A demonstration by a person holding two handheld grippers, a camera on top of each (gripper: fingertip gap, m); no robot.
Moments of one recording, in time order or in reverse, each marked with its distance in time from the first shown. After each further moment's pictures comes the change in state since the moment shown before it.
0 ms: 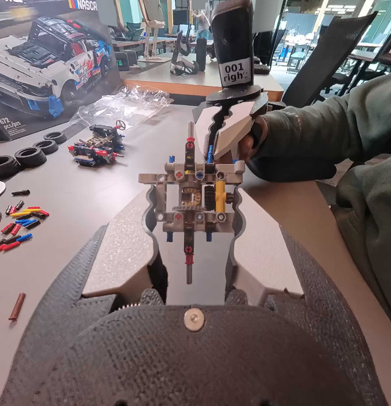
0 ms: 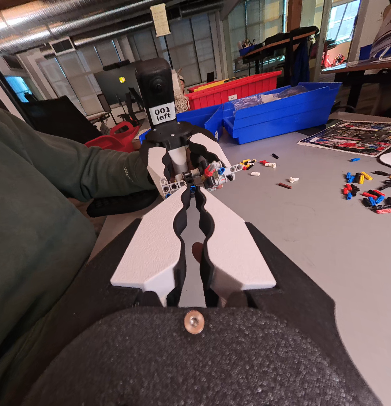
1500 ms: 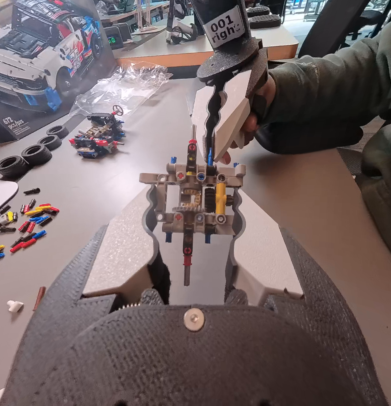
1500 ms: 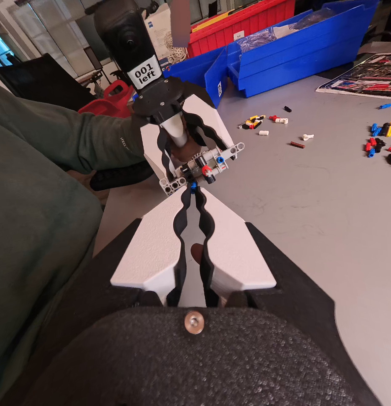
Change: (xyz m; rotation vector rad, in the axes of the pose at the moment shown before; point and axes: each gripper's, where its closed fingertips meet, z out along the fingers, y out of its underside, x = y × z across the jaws) left arm 0.002 0.020 0.006 -0.116 -0.028 0.128; right arm 0.002 0.029 -0.002 -0.208 -0.010 0.076
